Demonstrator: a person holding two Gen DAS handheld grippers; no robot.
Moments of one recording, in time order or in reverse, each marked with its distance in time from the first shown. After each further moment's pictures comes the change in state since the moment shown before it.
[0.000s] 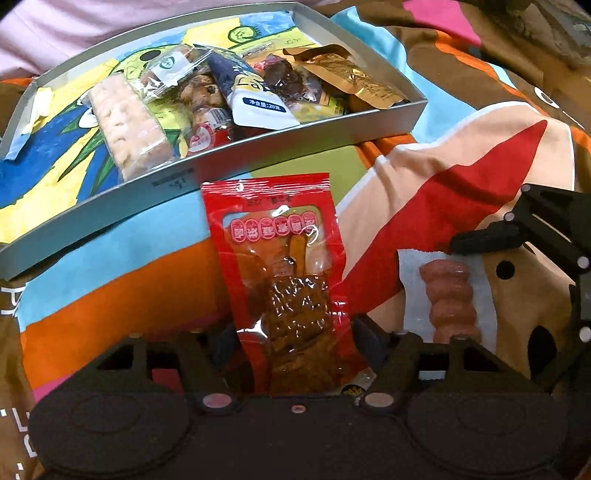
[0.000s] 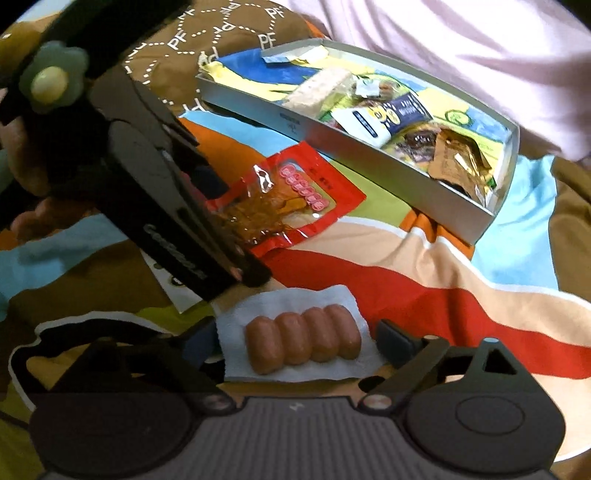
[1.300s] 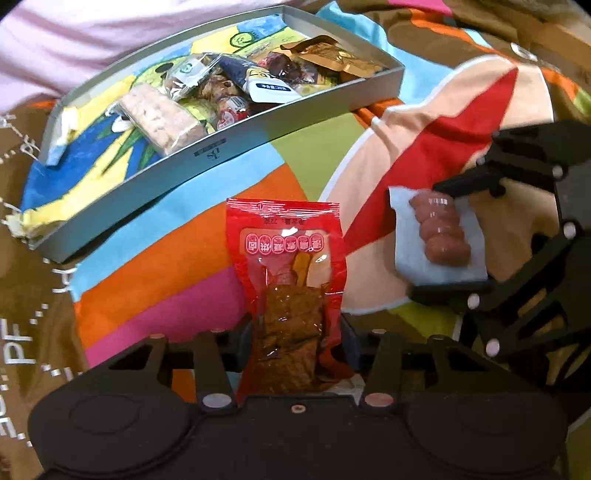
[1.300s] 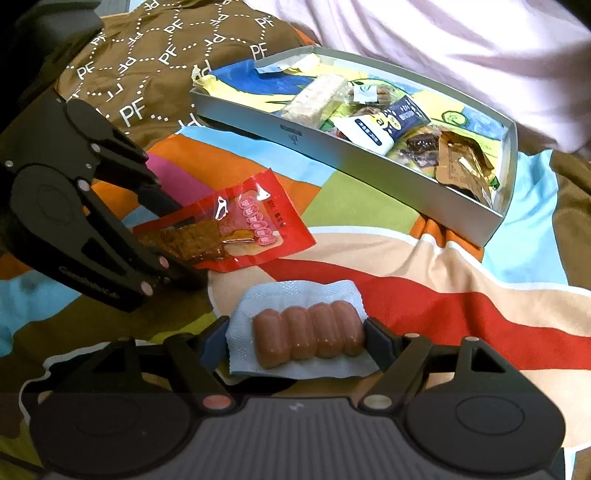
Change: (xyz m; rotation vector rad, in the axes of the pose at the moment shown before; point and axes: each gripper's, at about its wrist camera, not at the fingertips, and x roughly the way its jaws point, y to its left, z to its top) left arm -0.039 -0.006 -0.044 0.142 0.009 0.113; right arm 0.006 0.004 0.005 0.048 -0.043 -0.010
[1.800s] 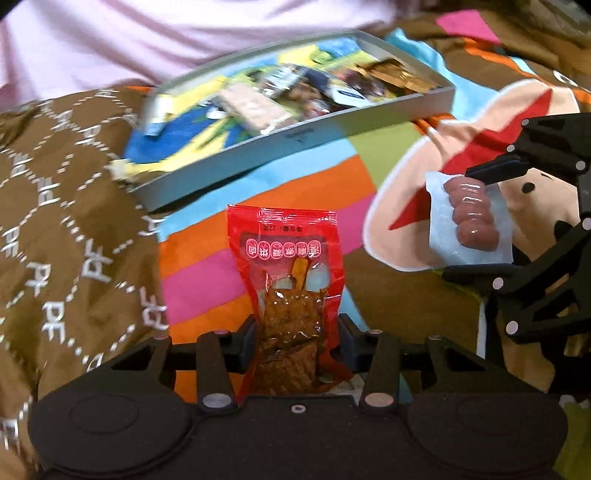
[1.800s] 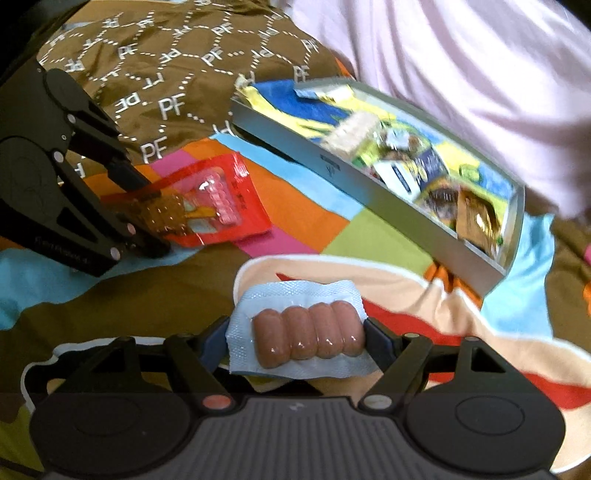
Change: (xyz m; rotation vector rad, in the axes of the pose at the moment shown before) left arm -0.038 0.003 -0.050 -0.157 -0.100 0.208; right arm -0.012 0.036 0.001 -0.182 -0.087 -0.074
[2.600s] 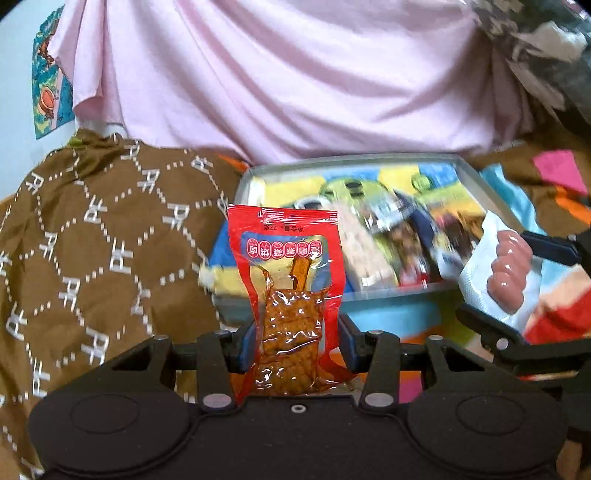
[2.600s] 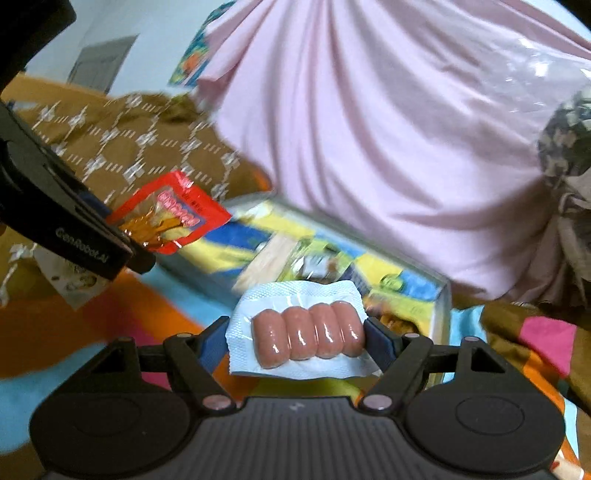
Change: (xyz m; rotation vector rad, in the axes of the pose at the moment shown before) left arm -0.013 0.050 0.078 -0.251 -0.240 0.150; right arm 0.002 -0.018 0.042 0.109 -0.362 -0.262
